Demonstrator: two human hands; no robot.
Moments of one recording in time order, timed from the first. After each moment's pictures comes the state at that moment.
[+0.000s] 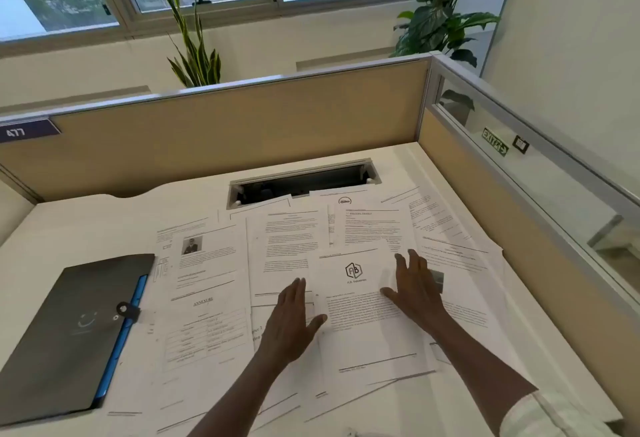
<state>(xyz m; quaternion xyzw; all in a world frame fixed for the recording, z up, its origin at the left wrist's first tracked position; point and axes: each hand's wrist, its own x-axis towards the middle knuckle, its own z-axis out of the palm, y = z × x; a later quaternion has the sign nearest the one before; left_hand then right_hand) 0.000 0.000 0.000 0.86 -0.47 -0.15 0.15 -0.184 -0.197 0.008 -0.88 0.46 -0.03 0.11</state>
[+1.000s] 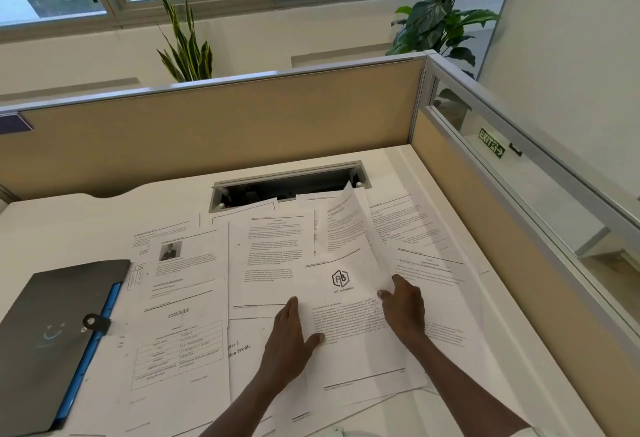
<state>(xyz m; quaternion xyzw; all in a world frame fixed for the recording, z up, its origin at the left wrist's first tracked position) -0.029 -0.029 -0.019 0.87 -0.39 -0.23 0.21 -0.178 -0.203 0.001 -0.73 0.59 -0.16 0.32</state>
